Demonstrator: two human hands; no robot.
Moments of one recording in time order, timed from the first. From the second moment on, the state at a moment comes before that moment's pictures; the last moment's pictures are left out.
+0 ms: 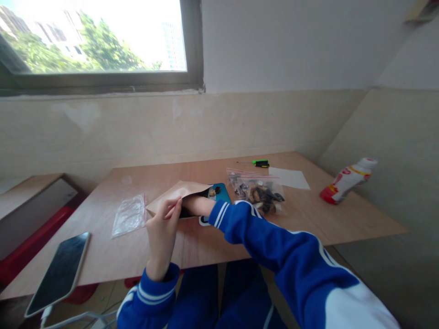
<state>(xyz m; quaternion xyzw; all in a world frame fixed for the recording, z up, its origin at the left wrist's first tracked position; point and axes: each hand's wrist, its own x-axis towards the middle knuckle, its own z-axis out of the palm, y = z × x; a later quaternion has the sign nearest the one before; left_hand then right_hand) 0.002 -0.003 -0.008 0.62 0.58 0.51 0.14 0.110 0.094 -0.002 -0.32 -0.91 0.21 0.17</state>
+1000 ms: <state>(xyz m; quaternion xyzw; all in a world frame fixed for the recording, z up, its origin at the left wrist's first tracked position) -0.020 0.013 0.012 0.56 0.57 0.57 0.18 0.240 0.053 -0.021 -0.48 -0.69 0.27 0.47</state>
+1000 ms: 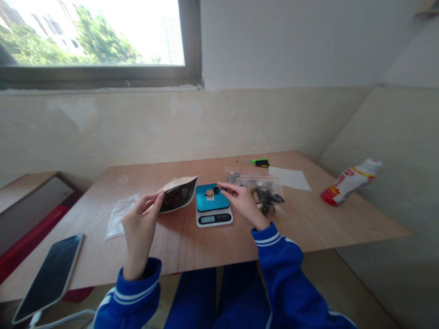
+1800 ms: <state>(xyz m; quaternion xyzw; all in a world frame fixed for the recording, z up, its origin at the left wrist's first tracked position) -0.023 0.010 0.009 0.55 0.56 0.58 0.20 0.197 0.086 -0.095 -0.40 -0.89 0.07 0.20</state>
